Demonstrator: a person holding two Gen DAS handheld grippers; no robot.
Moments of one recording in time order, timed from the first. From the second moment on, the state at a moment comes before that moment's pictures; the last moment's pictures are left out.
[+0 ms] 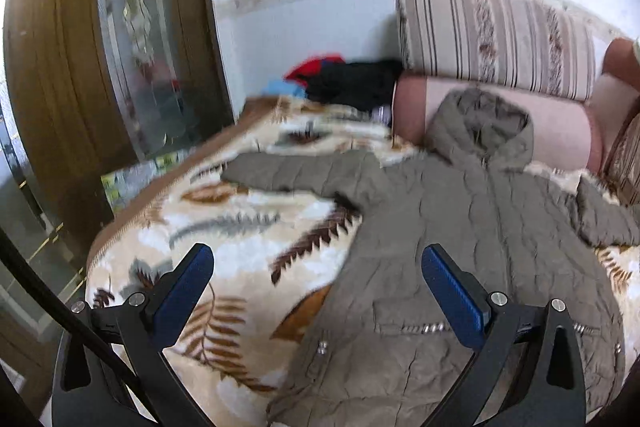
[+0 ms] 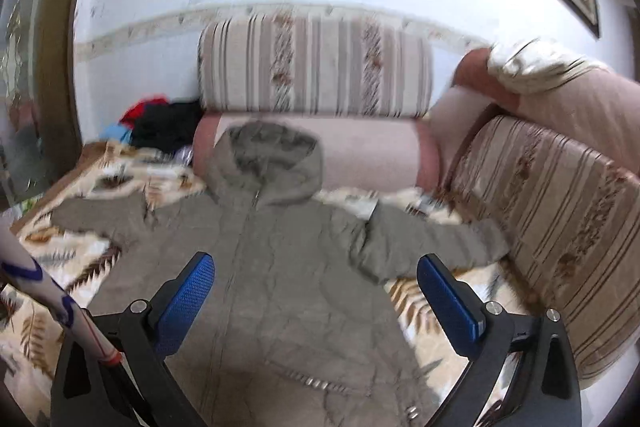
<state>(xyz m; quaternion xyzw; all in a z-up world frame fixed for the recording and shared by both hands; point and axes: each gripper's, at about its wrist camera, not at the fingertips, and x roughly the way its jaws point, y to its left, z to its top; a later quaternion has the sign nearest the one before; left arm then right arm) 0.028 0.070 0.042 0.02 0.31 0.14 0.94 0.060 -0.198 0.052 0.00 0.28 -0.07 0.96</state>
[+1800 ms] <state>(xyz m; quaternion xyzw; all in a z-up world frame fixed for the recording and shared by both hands) 0.062 0.085 -0.042 -0.06 0.45 0.06 0.89 0.072 -0.182 -0.040 0.03 0.42 -0.05 0.91</state>
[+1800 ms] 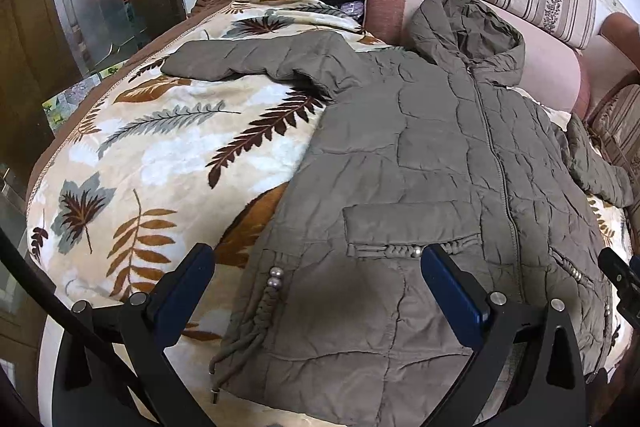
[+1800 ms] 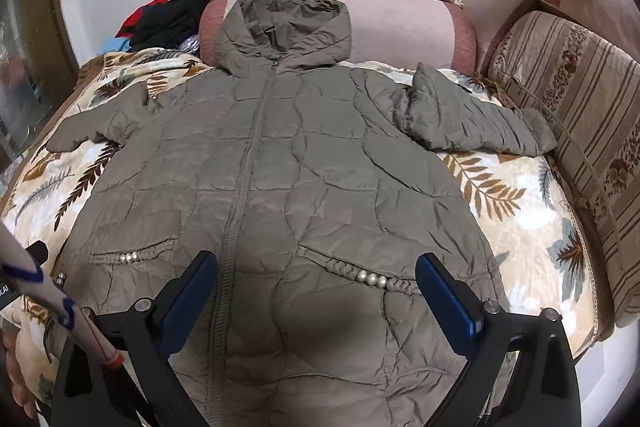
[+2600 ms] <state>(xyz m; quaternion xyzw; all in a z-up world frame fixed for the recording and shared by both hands) 0.060 0.084 -0.044 -0.04 0.45 0.08 0.89 0.070 -0.186 -0.050 0.04 0.43 -0.05 0.90</state>
